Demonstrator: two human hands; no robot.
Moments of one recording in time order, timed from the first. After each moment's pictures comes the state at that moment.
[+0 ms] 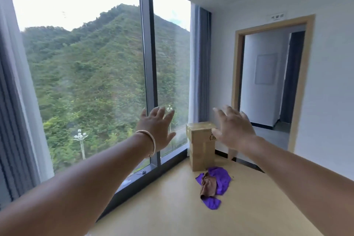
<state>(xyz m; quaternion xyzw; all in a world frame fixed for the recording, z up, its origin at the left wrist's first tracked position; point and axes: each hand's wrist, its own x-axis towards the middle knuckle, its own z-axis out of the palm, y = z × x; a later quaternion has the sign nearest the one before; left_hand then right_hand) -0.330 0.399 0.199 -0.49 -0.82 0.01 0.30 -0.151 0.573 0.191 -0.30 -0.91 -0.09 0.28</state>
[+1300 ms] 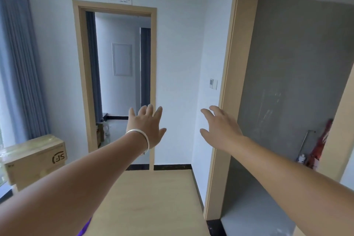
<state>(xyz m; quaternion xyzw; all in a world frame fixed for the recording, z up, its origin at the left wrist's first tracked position) -0.146 1.005 0.164 -0.73 -0.61 -0.11 0.28 0.088 0.980 0.177 -0.64 -0.74 -0.18 0.15</state>
